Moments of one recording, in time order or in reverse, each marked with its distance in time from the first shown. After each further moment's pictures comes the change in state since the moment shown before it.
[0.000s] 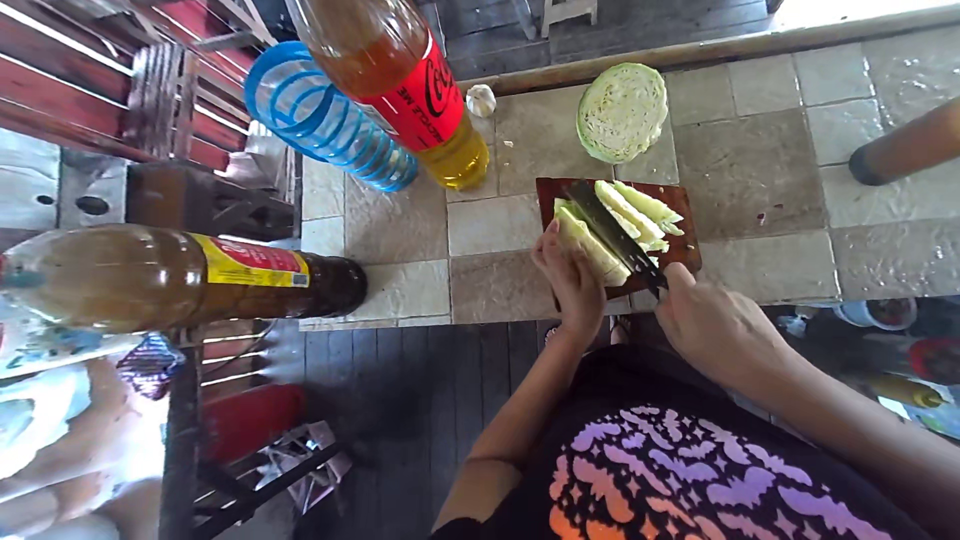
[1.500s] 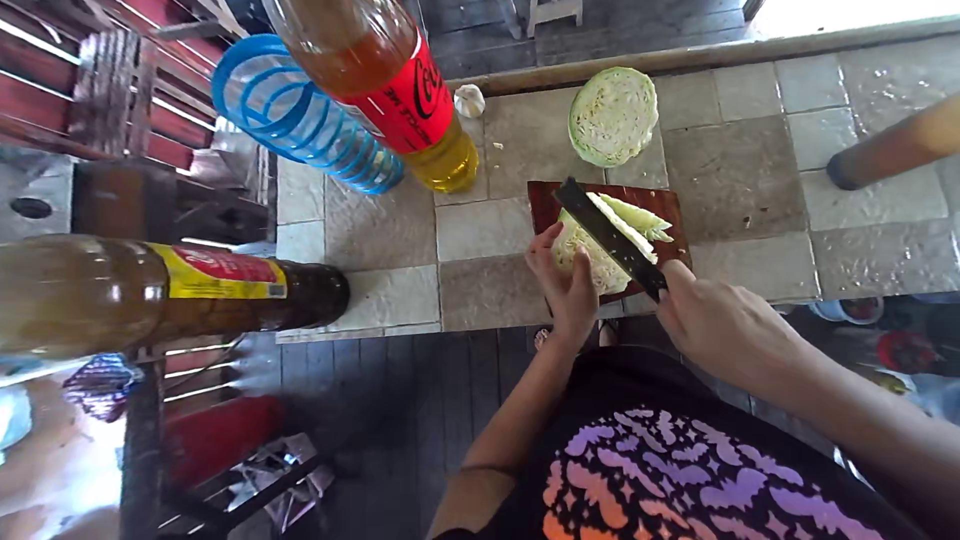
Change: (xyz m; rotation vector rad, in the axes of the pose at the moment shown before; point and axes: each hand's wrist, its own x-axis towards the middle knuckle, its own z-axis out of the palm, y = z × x) left_hand 0.004 0.003 -0.004 -0.328 -0.041 -0.103; right_hand -0.001 0.000 -0.015 -0.012 0.010 -0.040
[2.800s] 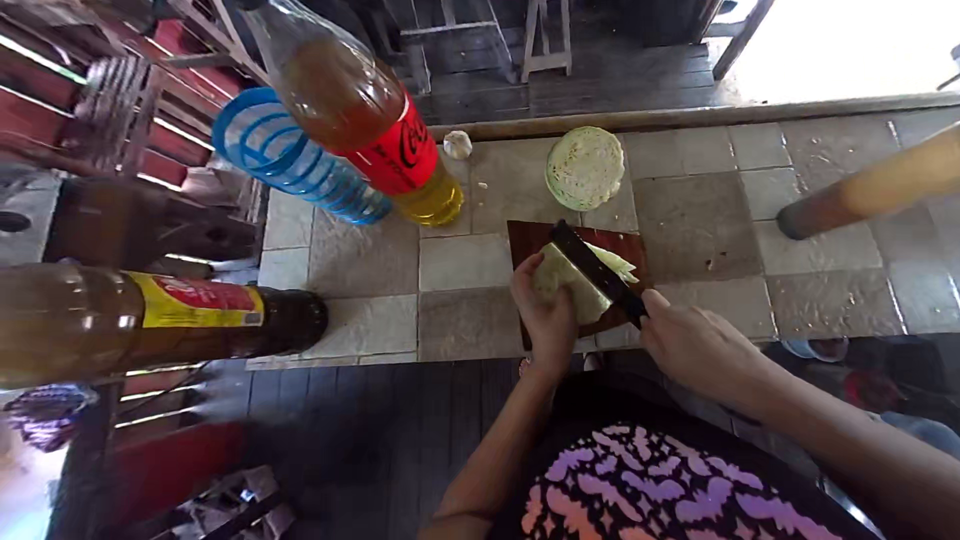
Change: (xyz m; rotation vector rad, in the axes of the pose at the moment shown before) left_hand 0.007 0.021 0.017 0.097 0.025 -0.071; right_hand 0.014 0.024 -0.025 0.009 -0.164 0.075
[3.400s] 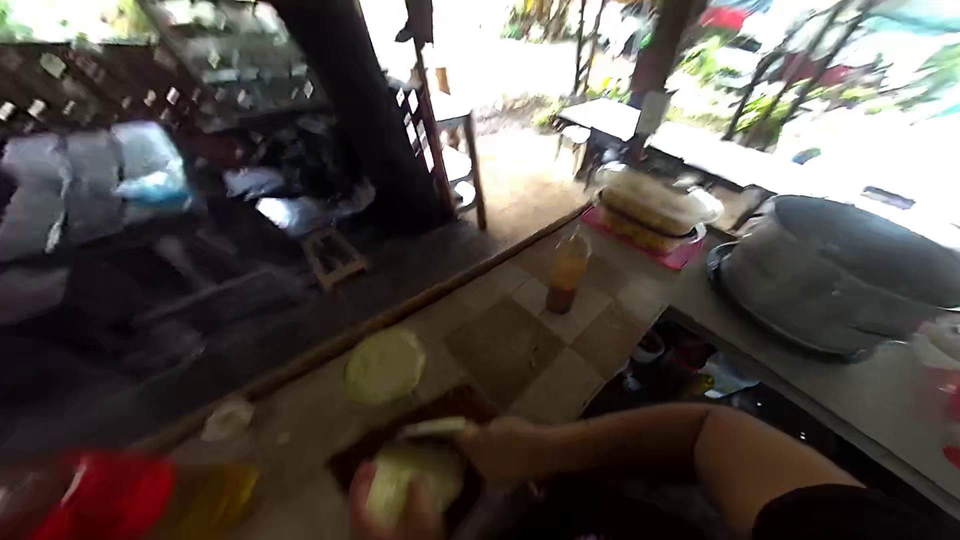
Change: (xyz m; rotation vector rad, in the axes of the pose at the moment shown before) left_hand 0.007 0.006 -0.004 0.278 -0.211 0.383; right_hand 0.042 0.029 0.025 0.223 0.197 -0.174
